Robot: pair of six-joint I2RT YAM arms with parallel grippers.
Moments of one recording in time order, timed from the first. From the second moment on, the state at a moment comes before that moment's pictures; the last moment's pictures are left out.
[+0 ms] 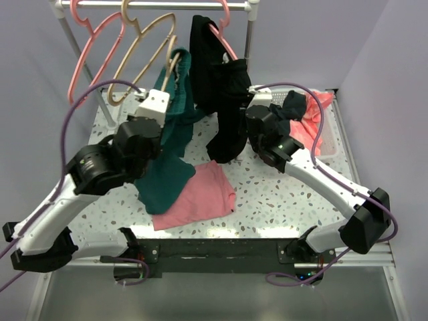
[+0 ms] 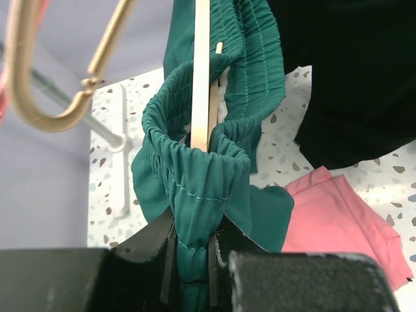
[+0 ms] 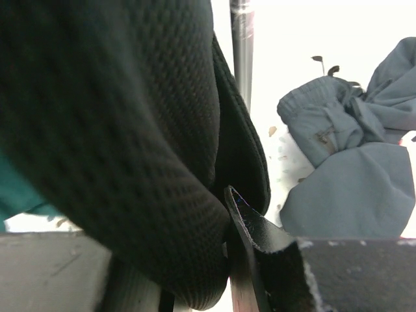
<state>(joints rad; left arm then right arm) -0.97 1.13 1.70 -1.06 -0.88 -0.15 0.71 1.40 1.25 -0.20 0.57 0.31</state>
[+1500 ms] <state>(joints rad) -0.46 1.55 1.95 -0.73 -0.26 -0.07 0.71 1.28 1.23 -0.29 0.43 0.37</state>
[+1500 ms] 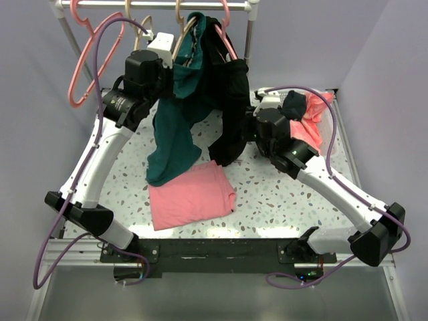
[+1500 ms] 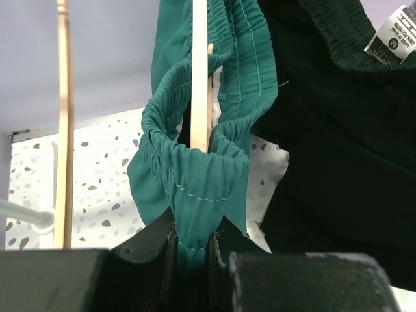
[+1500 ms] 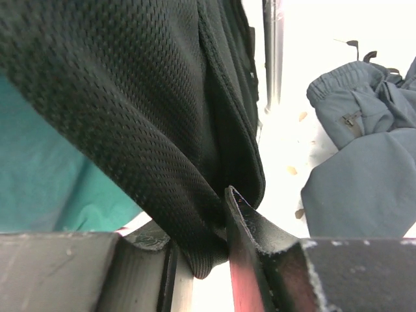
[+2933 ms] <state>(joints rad) -1.05 1.07 1.12 -0.52 -0.33 -0.30 0.71 0.79 0.97 -0.43 0.28 0.52</state>
